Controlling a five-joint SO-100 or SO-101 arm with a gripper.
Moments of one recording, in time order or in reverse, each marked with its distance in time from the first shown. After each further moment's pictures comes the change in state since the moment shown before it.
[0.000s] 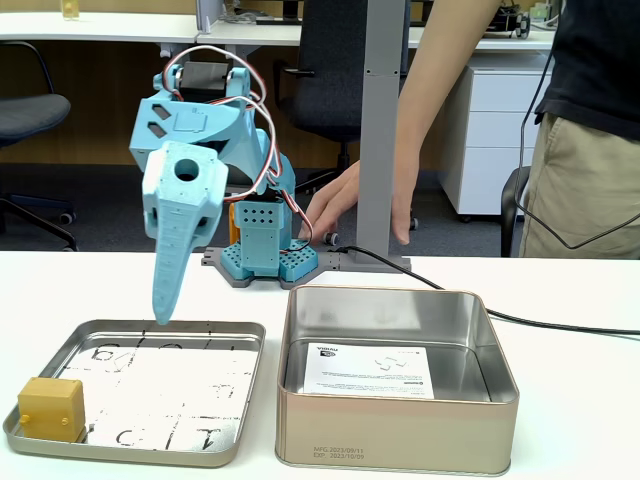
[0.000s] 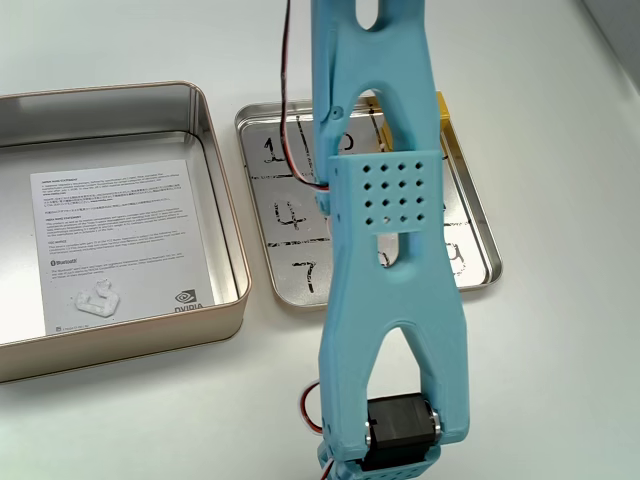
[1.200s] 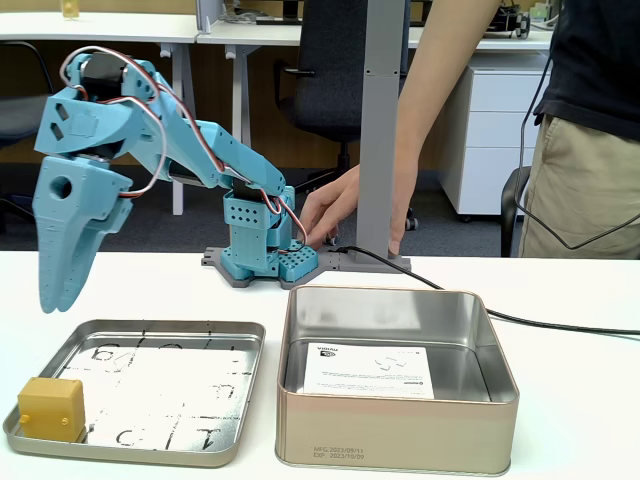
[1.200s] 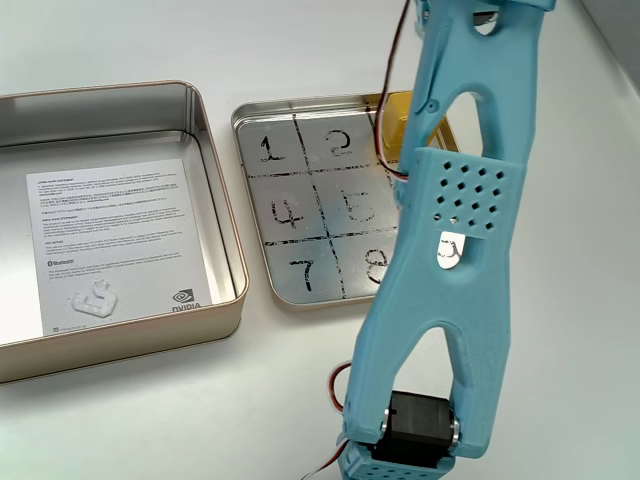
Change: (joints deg) arm 17.2 0.4 3.1 17.6 0.4
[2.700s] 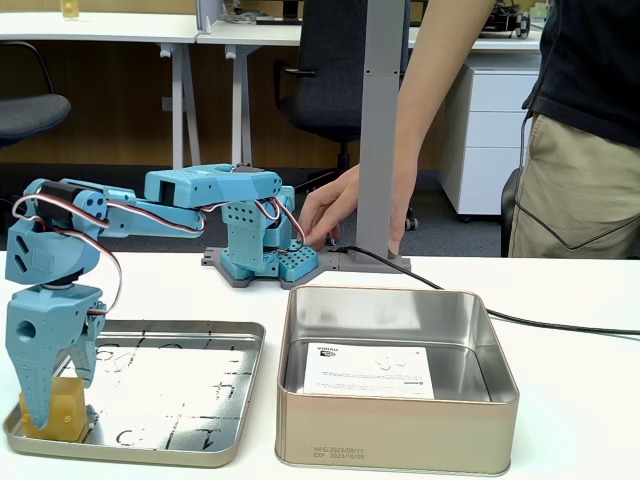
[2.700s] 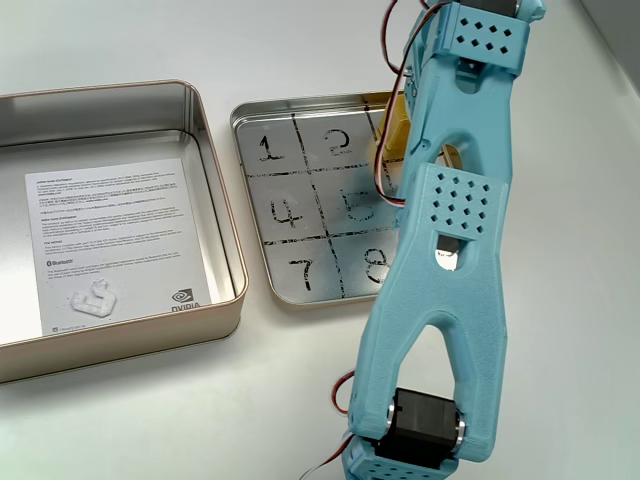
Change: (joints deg) arm 4.1 -20.9 -2.3 -6.4 -1.1
